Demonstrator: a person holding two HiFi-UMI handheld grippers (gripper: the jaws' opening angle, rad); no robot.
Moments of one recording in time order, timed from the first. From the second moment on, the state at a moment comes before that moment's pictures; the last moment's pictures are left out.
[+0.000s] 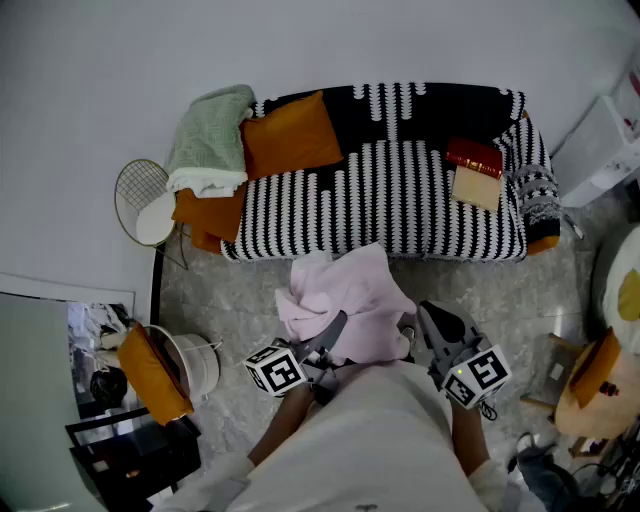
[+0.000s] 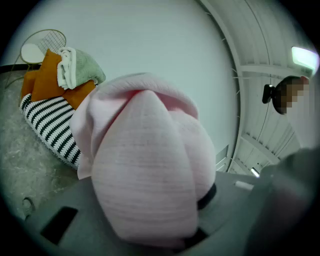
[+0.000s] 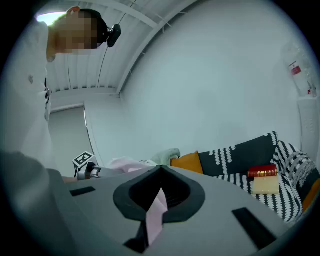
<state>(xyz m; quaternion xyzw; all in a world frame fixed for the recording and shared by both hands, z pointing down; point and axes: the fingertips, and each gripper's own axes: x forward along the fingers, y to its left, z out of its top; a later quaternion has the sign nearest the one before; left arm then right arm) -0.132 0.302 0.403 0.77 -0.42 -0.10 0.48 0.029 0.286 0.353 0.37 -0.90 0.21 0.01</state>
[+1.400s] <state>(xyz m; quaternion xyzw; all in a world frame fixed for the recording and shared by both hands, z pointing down) -0.114 0.283 0.414 0.75 -0.44 -0.08 0.48 0.061 0.270 0.372 0.38 -0.89 0.25 0.00</state>
